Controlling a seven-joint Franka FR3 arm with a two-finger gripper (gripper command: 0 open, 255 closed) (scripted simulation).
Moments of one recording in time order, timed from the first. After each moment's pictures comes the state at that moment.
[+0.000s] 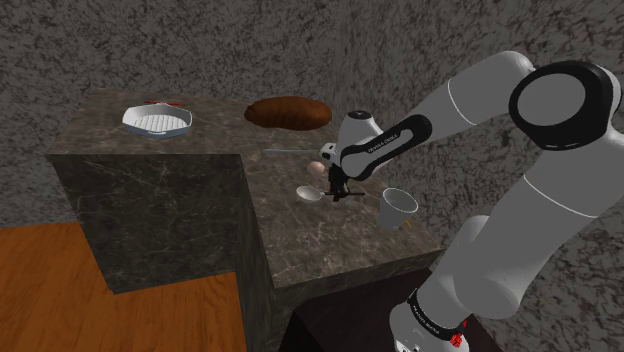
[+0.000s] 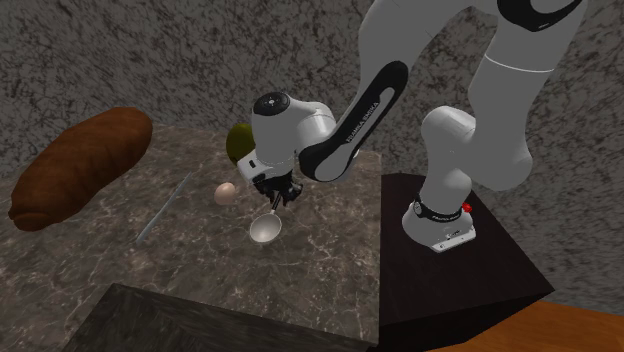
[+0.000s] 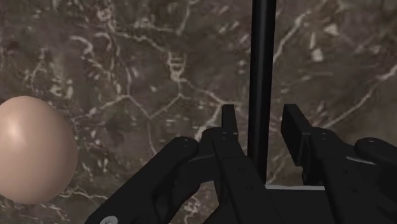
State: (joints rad) arm 0.27 -0.03 -0.43 -2.56 -0.27 2.58 -1.12
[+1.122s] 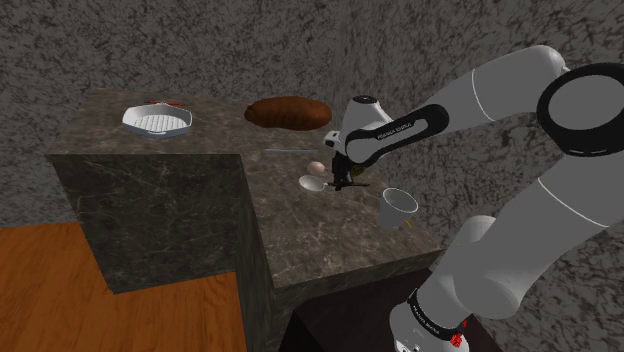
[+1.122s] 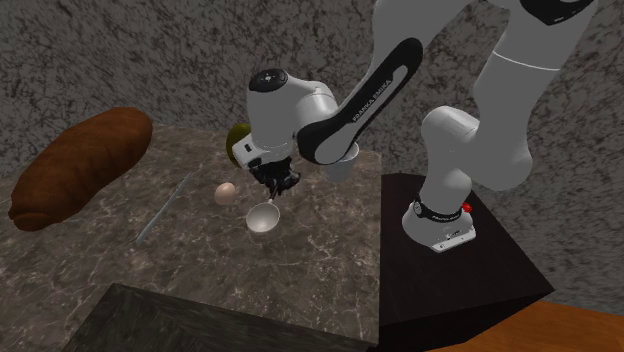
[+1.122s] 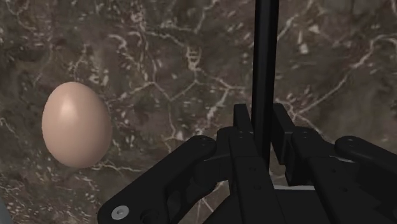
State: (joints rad) arm 0.26 -0.13 -0.42 -2.52 -0.29 2.45 -1.12
